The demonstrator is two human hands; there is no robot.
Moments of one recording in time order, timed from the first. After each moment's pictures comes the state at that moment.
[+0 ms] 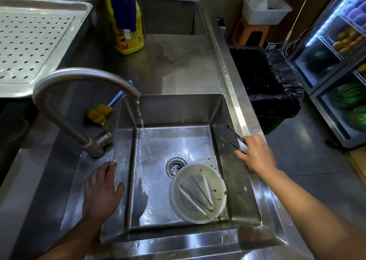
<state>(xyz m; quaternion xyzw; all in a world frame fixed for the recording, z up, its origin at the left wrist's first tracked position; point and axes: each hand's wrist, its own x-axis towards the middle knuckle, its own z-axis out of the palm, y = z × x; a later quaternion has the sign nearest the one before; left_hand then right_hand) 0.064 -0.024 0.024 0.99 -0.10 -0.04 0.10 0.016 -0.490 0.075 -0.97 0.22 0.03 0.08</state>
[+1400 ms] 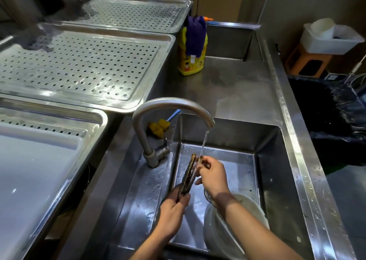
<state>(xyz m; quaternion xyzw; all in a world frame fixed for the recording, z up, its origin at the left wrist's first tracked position) 0.039 -0.070 0.074 0.76 0.10 -0.17 0.62 0.106 -0.212 0.105 -0.73 0.20 0.05 0.65</state>
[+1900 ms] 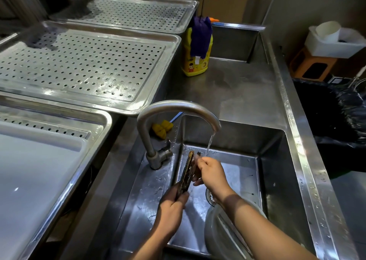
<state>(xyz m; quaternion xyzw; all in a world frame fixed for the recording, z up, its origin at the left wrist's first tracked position) 0.050 -0.067 0.084 0.74 0.14 -0.13 0.64 0.128 -0.209 0.100 -0.73 0.18 0.12 0.65</state>
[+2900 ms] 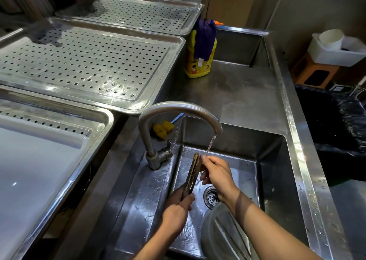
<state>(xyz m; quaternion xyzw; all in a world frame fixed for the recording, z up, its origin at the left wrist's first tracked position) 0.053 -0.088 0.098 0.75 0.14 -0.16 0.63 0.131 -0.228 0.106 -0.71 0.19 0.10 0.67</state>
